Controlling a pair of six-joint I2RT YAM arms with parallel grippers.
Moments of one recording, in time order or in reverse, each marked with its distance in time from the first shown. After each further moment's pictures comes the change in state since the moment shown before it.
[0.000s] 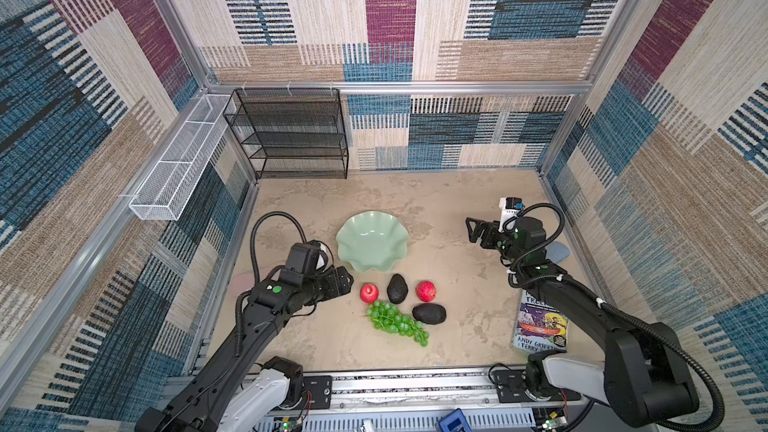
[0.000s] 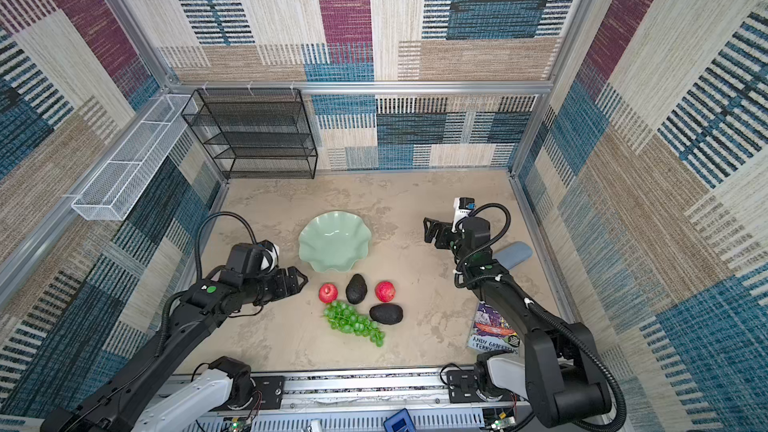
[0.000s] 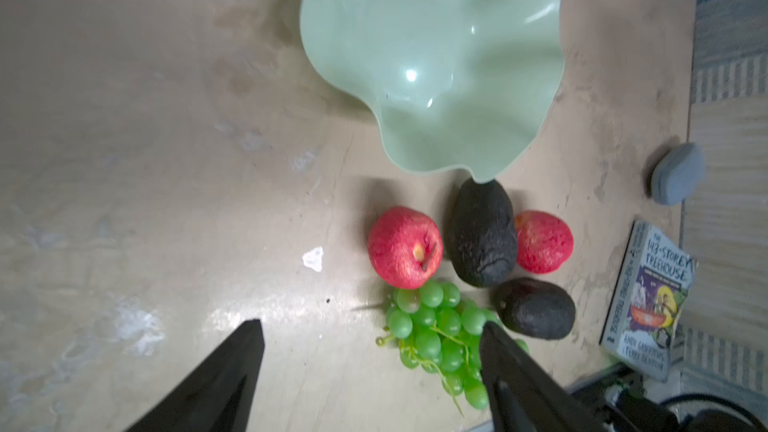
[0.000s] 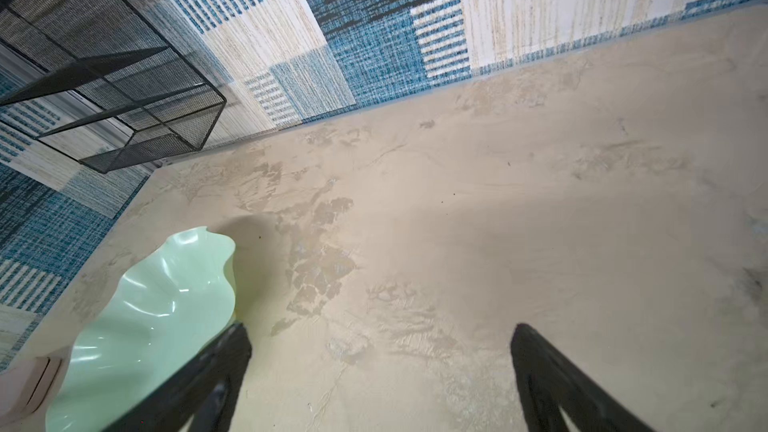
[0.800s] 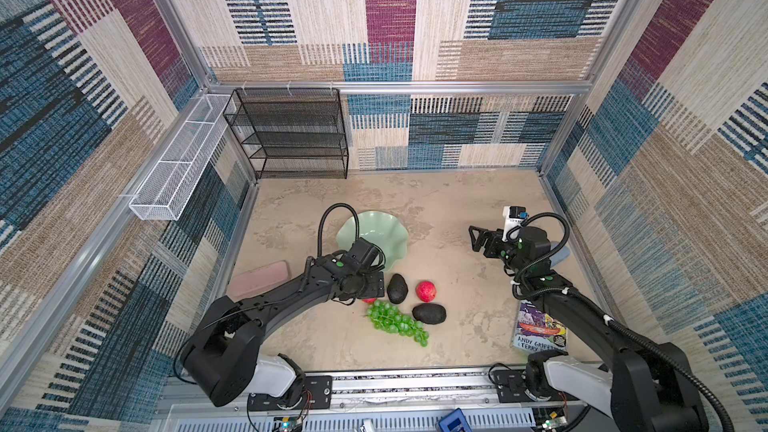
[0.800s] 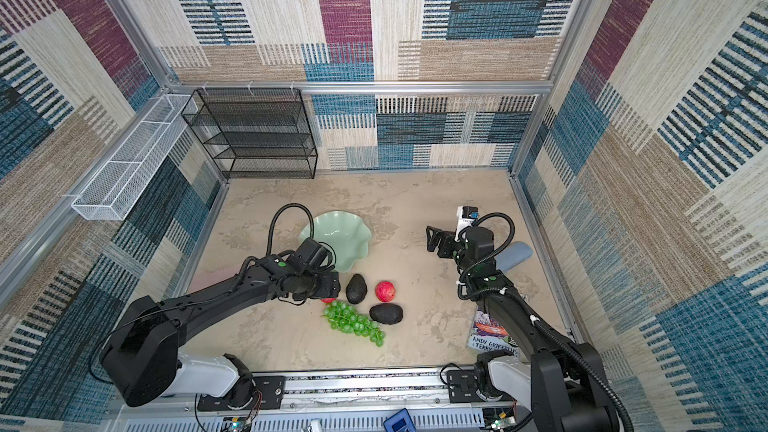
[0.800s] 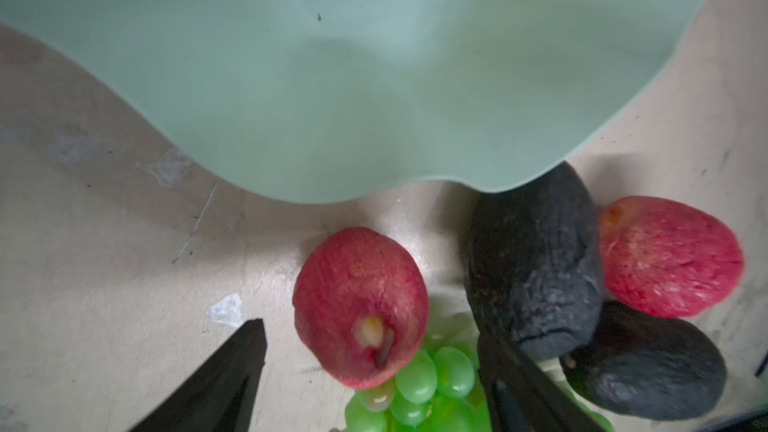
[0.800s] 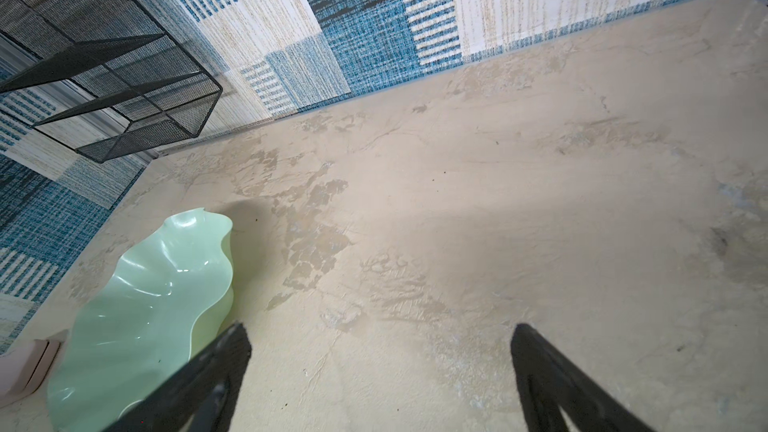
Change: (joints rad) left arm -0.286 0.490 0.155 0.106 -0.193 -0.075; right arm 0.000 -0.107 -0.084 -0.022 0.007 -0.001
